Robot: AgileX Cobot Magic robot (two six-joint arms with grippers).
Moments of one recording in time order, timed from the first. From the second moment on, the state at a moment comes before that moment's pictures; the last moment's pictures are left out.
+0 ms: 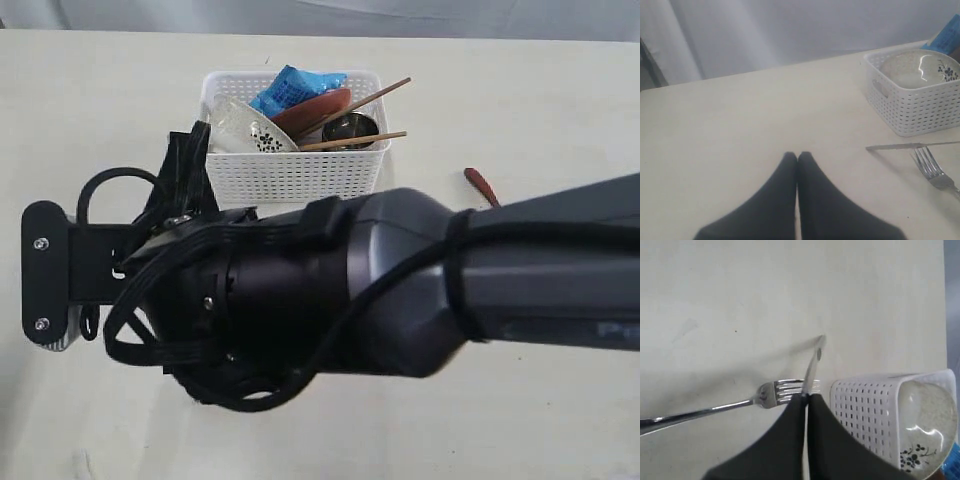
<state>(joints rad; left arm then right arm) -0.12 0.00 0.00 -0.03 0.33 0.15 1.30 1.86 -1.17 -1.09 0.57 0.43</state>
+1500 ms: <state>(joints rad) -0.12 0.00 0.00 -0.03 0.33 0.15 1.10 1.04 -1.07 -0.33 0.53 0.08</state>
